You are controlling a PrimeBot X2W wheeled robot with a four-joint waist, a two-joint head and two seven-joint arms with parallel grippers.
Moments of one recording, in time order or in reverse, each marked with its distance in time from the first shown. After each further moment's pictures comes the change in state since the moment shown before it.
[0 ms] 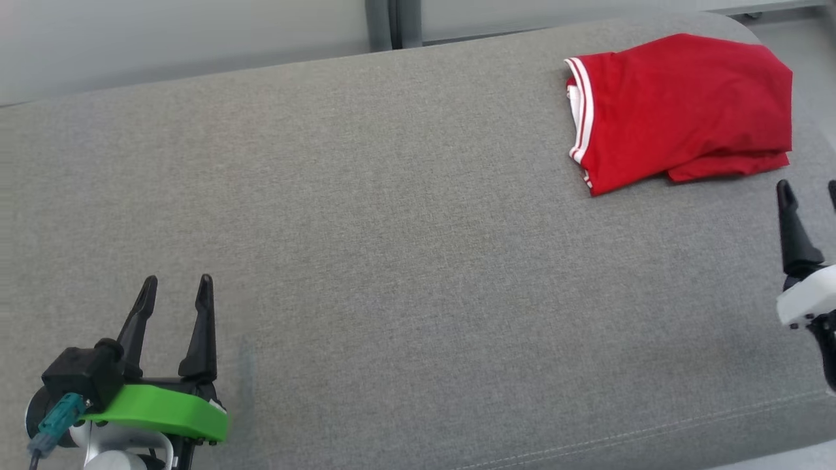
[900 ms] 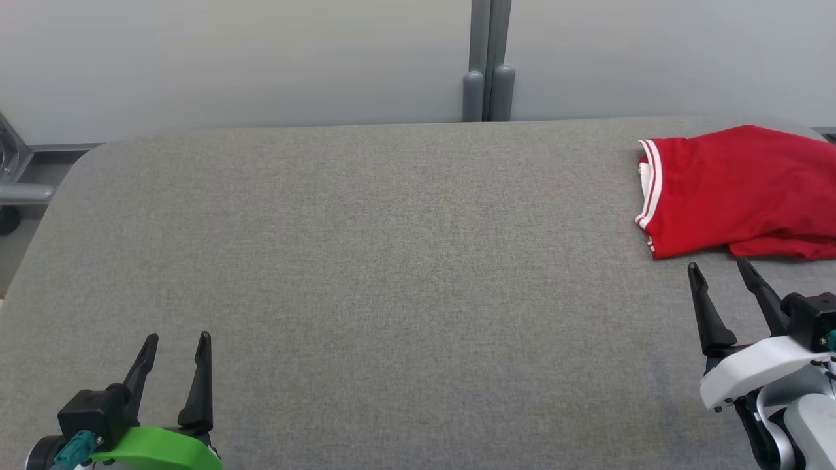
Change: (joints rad) left arm 0.095 0.007 -0.006 0.096 0.025 0.000 -0.007; right arm 0.202 0.152 0.057 -0.156 -0.215 -0.062 -0.003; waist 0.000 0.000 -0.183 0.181
